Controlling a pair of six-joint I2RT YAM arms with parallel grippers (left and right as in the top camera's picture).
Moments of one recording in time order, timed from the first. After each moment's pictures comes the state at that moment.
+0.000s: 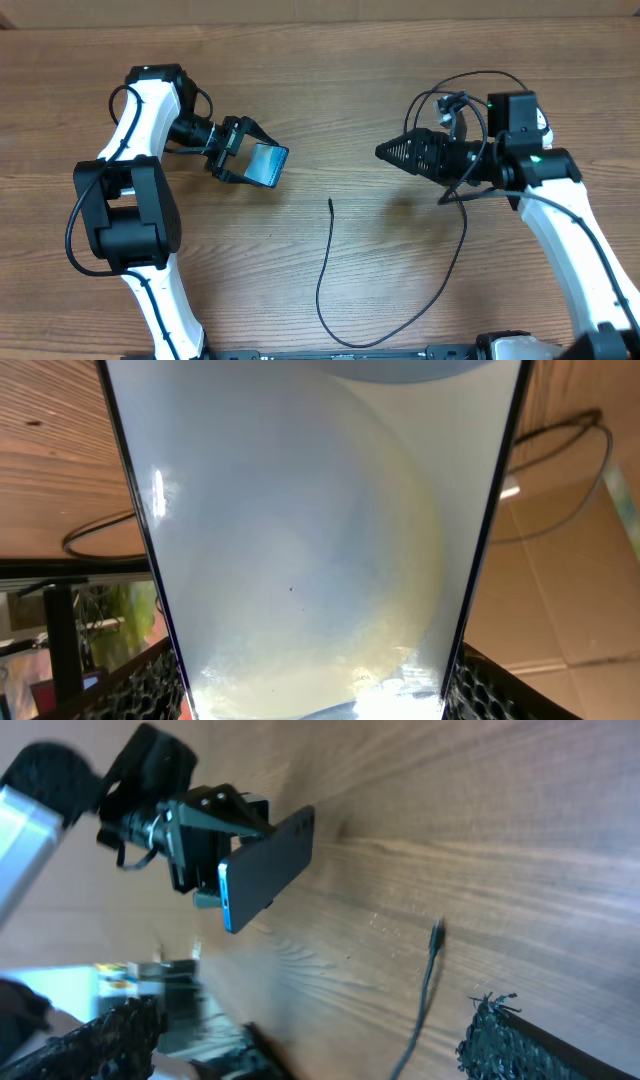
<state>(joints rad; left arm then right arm) 0.05 2.18 1.74 -1.52 0.91 -0.78 0.09 1.44 1.10 -0.65 -0.90 0.39</state>
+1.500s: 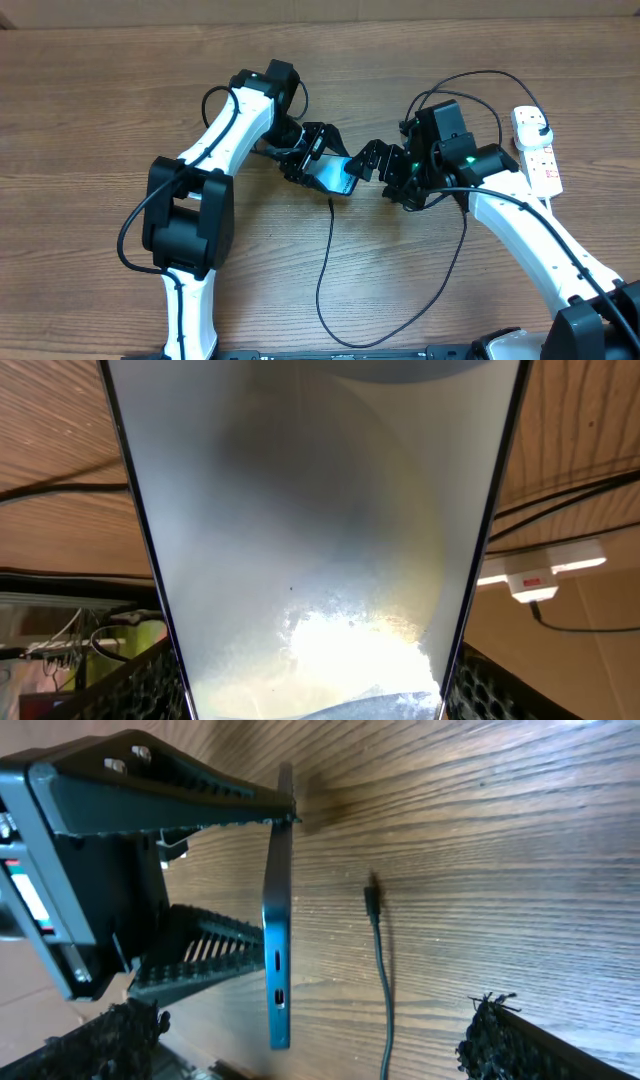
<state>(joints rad) -0.33 2.18 1.74 -1.18 0.81 -1.34 0.34 1.52 1.10 -0.67 -0.52 0.75</state>
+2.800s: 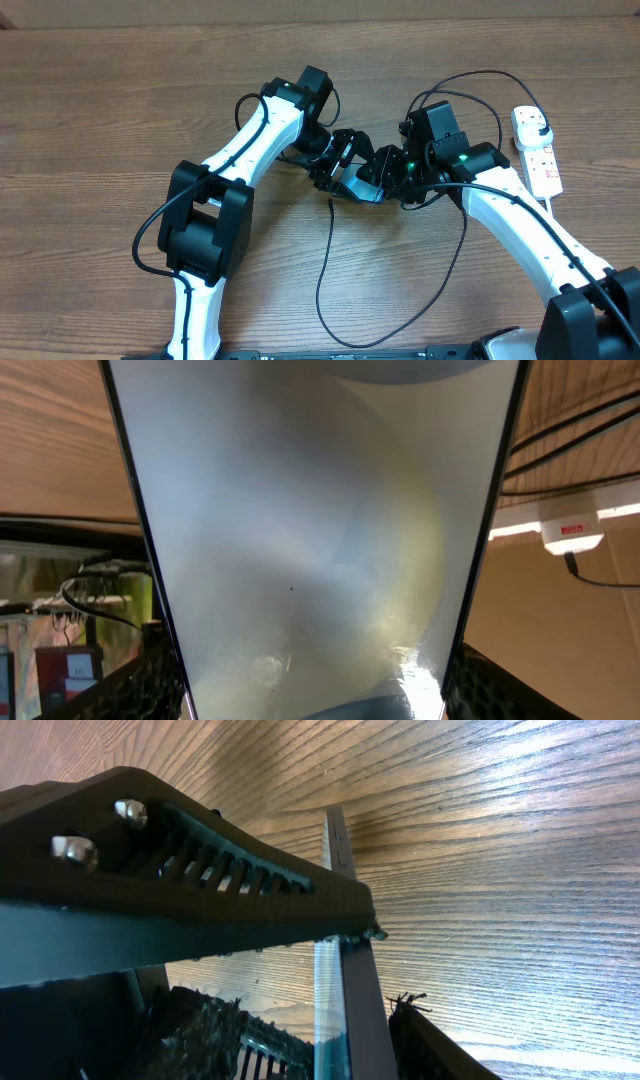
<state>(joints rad) -0.44 2.18 1.74 -1.11 0.93 -1.46 0.35 1.56 1.10 -0.65 -0.45 0.75</state>
